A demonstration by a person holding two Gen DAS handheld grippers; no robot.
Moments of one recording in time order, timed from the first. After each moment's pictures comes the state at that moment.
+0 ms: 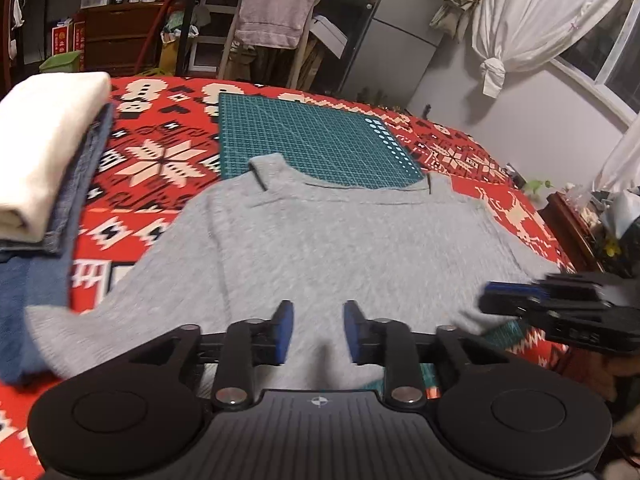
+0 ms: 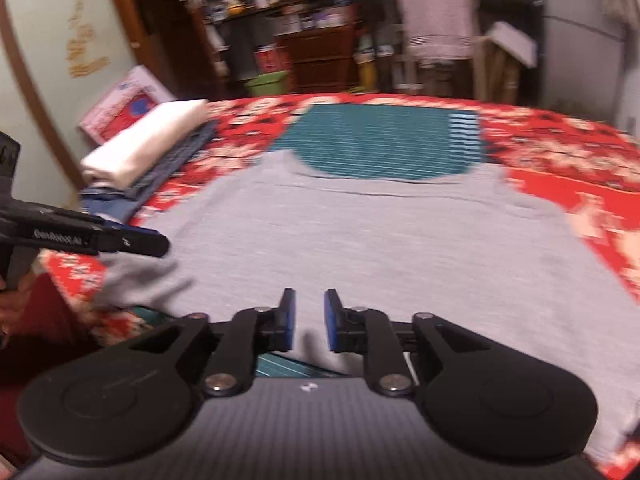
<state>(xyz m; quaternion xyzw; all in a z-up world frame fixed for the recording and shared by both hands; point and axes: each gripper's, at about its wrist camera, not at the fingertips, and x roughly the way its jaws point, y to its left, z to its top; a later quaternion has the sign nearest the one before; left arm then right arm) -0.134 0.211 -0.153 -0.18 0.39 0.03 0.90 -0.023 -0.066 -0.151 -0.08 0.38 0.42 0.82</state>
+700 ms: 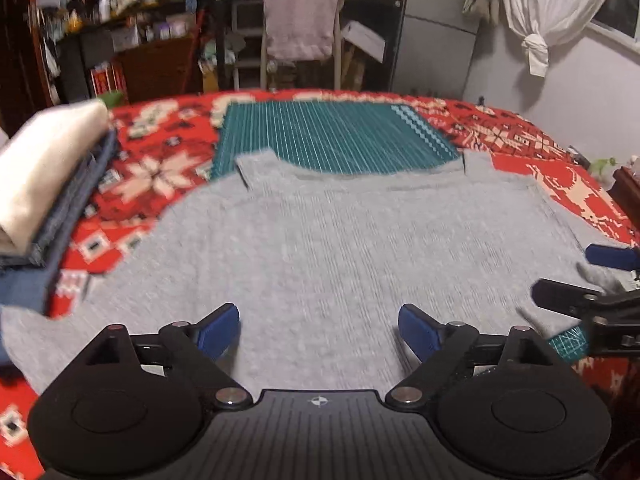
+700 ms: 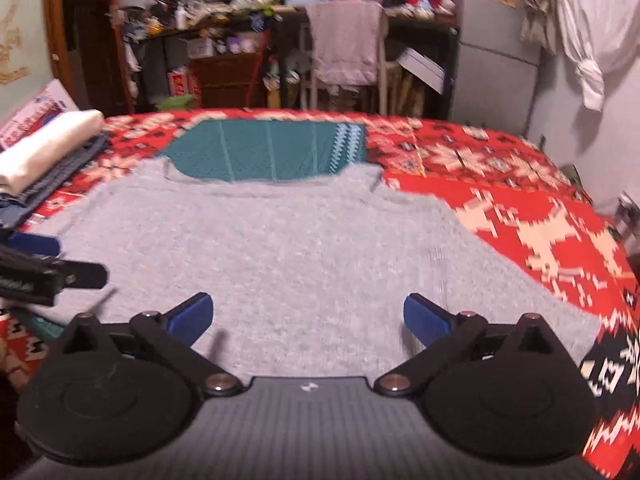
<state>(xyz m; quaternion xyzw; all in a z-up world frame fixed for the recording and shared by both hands) -0.100 0.148 -0.185 -0.09 0.39 0.13 0.91 -0.003 -0.088 -0.188 -0.11 0.34 0.30 0.88</state>
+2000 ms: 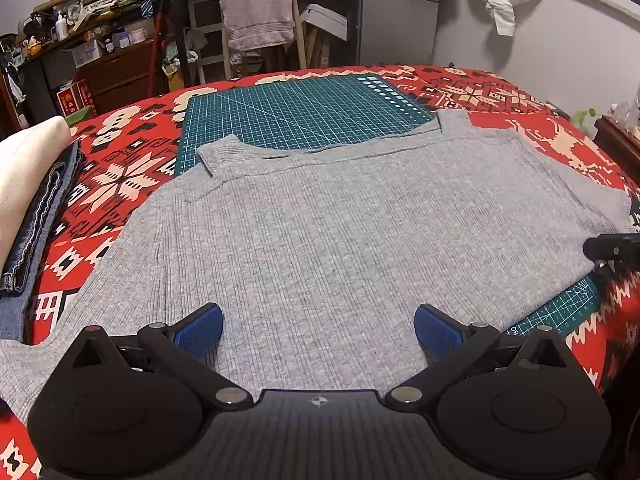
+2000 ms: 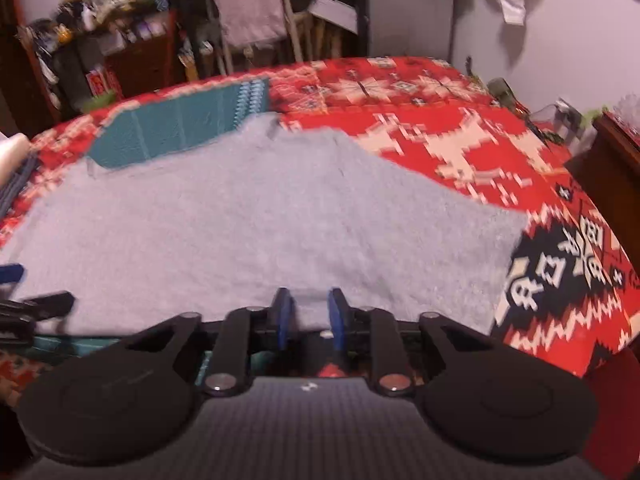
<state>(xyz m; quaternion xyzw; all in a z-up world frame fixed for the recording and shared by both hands) -0.090 0.136 -0.198 -0.03 0.41 0.09 0.91 -0.006 -0.140 -0.183 -0.05 0.41 0.19 0.89</state>
